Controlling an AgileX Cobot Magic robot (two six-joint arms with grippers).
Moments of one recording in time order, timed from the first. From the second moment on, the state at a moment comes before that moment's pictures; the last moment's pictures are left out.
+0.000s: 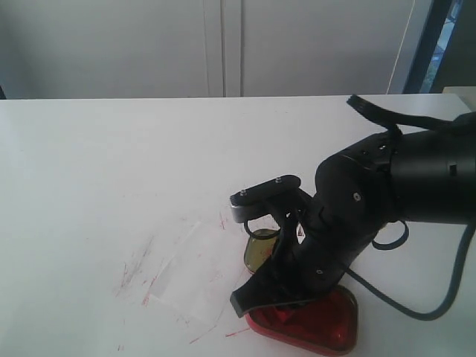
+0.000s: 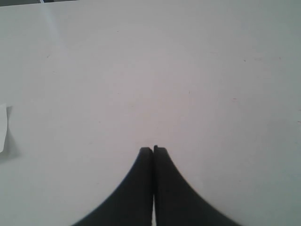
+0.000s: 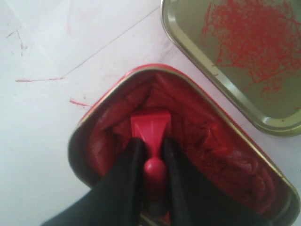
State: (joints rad) left arm 0.04 -0.01 0.03 -0.10 0.42 0.15; right arm 0.74 1.61 -0.89 0.10 0.67 0.12
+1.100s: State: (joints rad) left arm 0.04 -0.01 0.03 -0.10 0.42 0.15; right arm 0.74 1.57 -0.93 0.10 0.65 0.12
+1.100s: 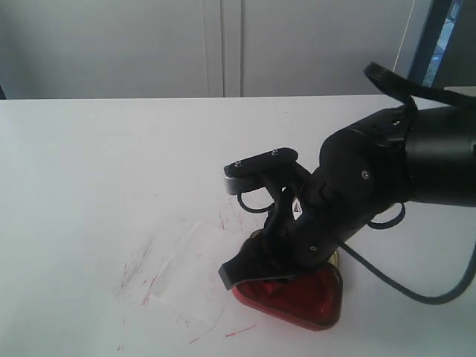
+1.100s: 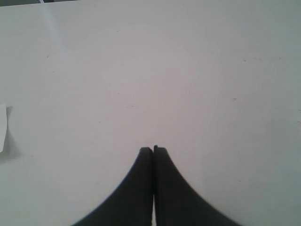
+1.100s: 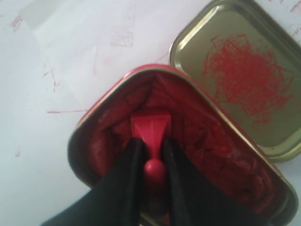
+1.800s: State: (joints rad) left arm 0.04 -0.01 0.03 -0.10 0.42 0.15; right arm 0.74 1.61 -0.96 0.09 0.71 0.09
